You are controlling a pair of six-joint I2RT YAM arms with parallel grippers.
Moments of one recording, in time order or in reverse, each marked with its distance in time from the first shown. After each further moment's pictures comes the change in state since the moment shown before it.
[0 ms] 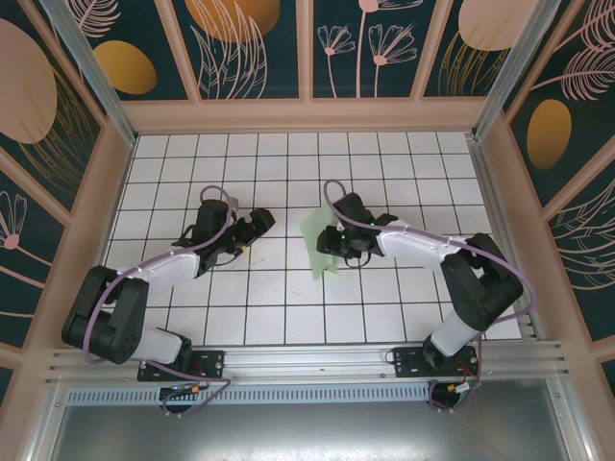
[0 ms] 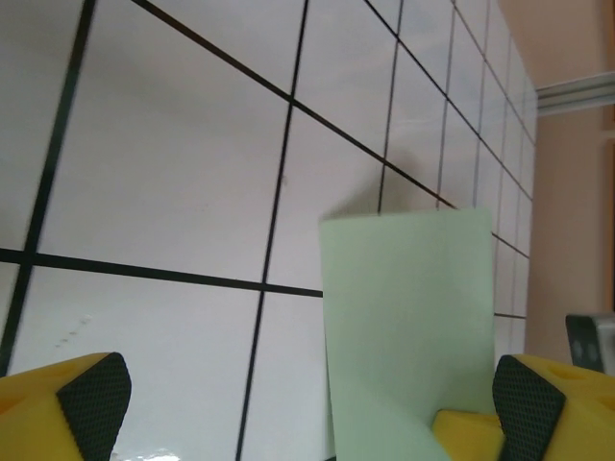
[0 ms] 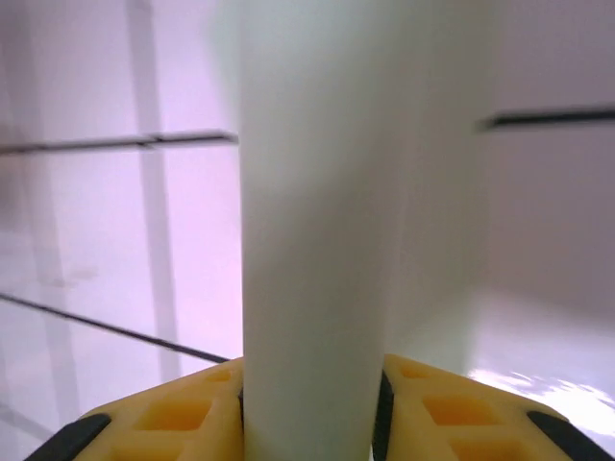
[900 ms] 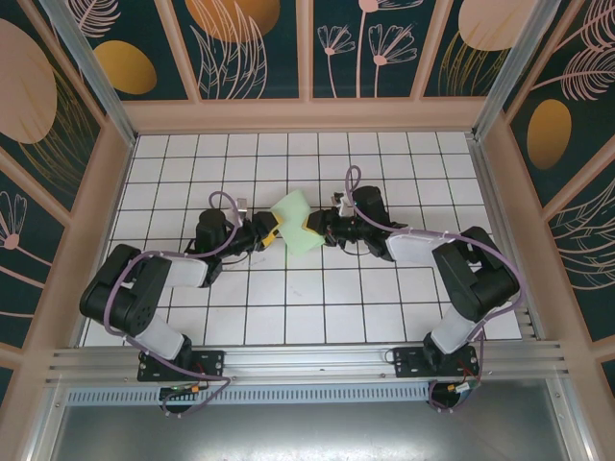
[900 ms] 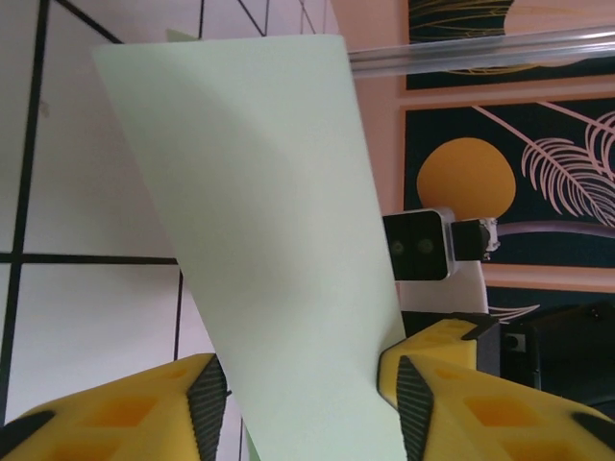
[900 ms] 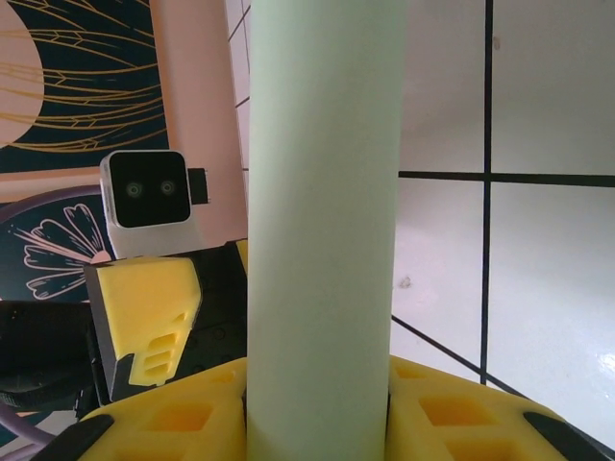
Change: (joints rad) left arm -0.013 0.187 -0.134 0.685 0.261 -0.347; right arm -0.114 0.063 -0.159 0.699 -0.481 0.399
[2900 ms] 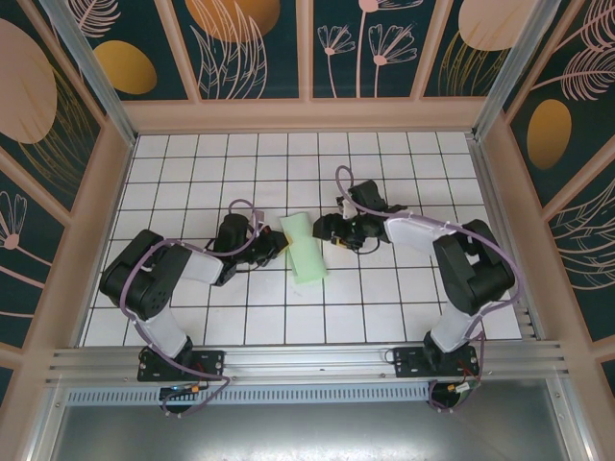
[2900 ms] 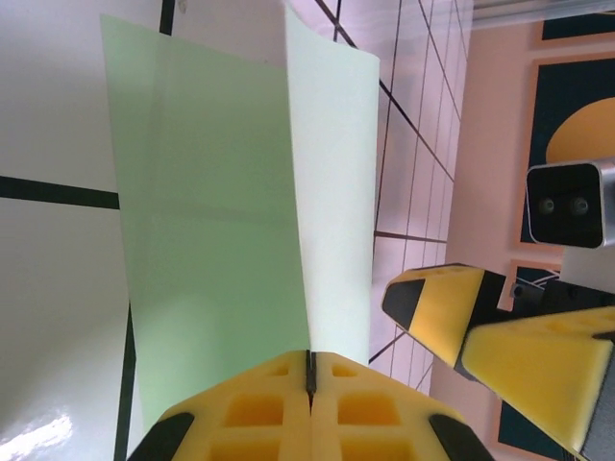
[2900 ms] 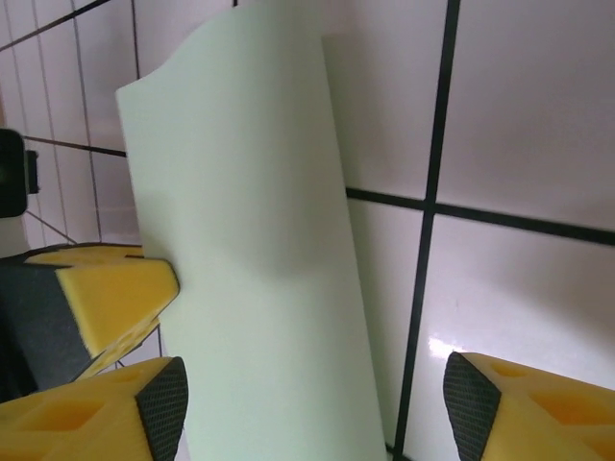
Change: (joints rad) left arm -0.108 0.126 0.067 -0.190 -0.114 0.147; right arm -0.042 0.065 0.206 -0.625 0.173 -0.534
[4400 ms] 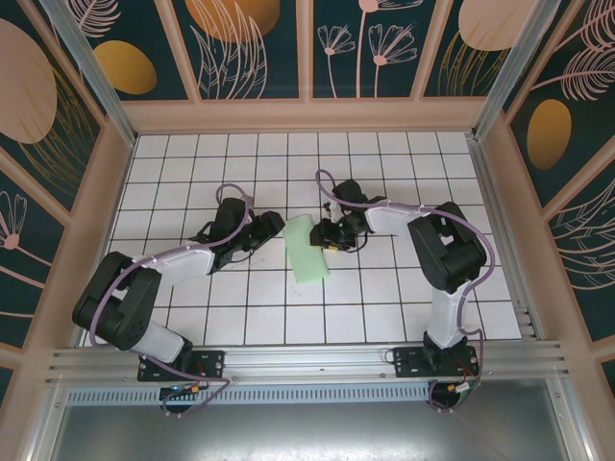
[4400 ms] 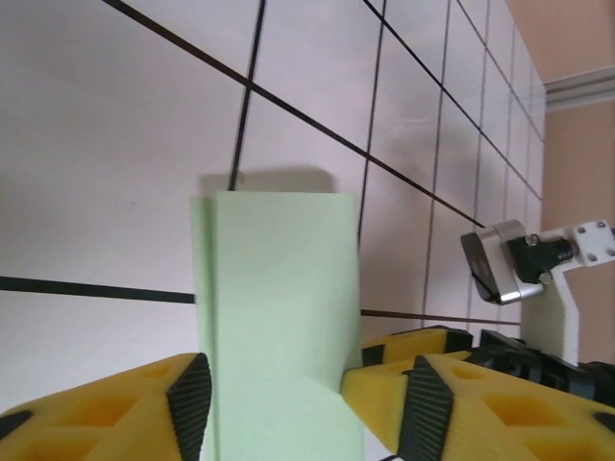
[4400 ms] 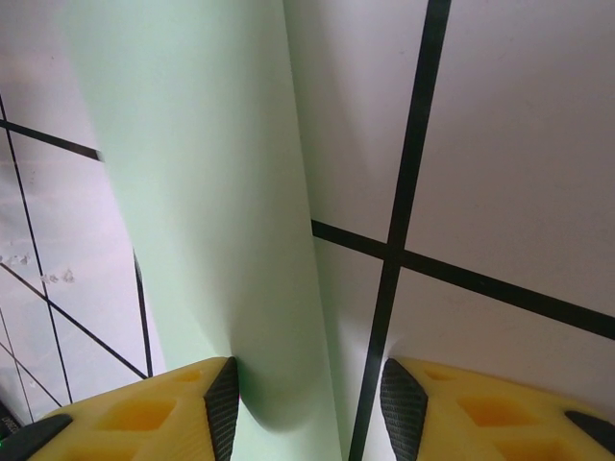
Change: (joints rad) left arm 0.002 -0.225 0.140 -0.490 -0.292 0.160; right arm 0.041 0.197 0.161 -0.159 0.056 -0.113
